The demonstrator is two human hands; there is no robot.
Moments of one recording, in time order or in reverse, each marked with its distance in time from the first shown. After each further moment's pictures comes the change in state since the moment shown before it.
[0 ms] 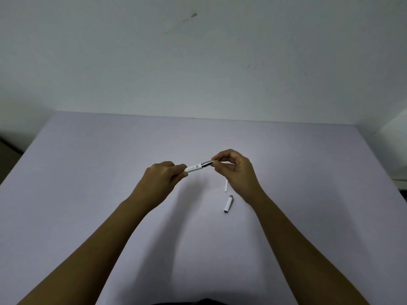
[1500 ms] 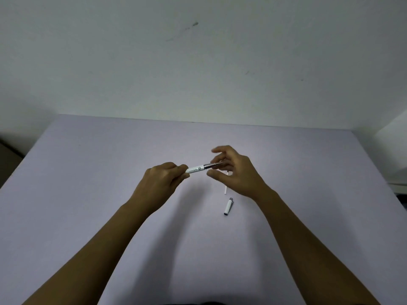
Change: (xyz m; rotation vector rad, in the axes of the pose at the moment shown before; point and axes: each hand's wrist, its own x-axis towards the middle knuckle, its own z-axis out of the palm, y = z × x) left_hand -0.008 0.009 -0.009 0.026 0.103 0.083; right_hand -0.001 -0.017 -0.011 -0.325 -0.183 -0.196
